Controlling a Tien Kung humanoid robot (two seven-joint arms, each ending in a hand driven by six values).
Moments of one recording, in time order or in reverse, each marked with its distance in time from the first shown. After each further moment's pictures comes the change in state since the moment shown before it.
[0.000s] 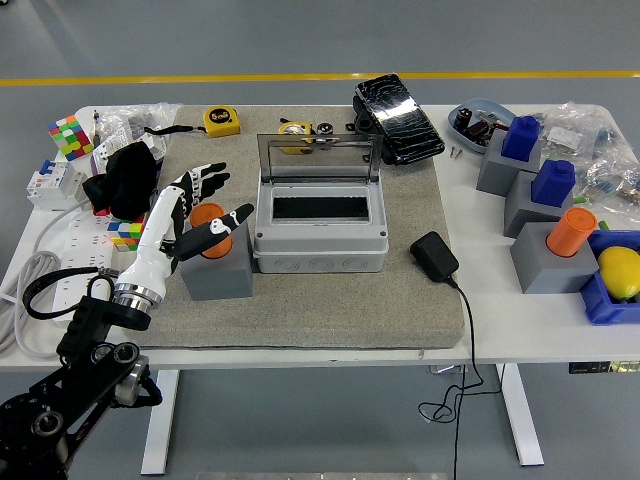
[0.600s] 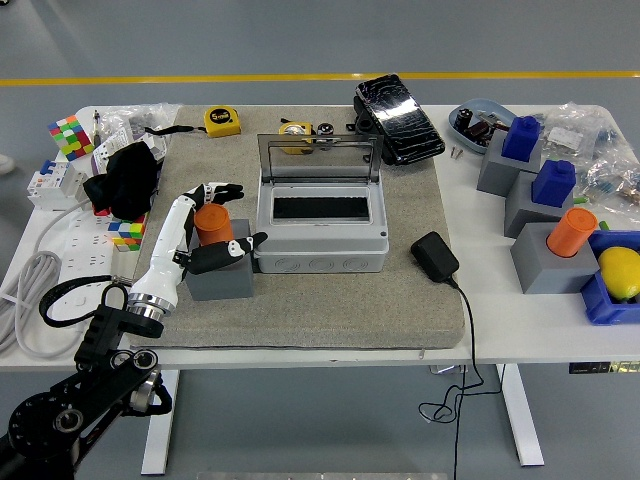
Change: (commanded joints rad) left arm -0.044 -0.013 0.090 0.087 -0.027 0.056 -0.072; right arm 0.001 0.001 -0.003 0.000 0.003 0.002 0.000
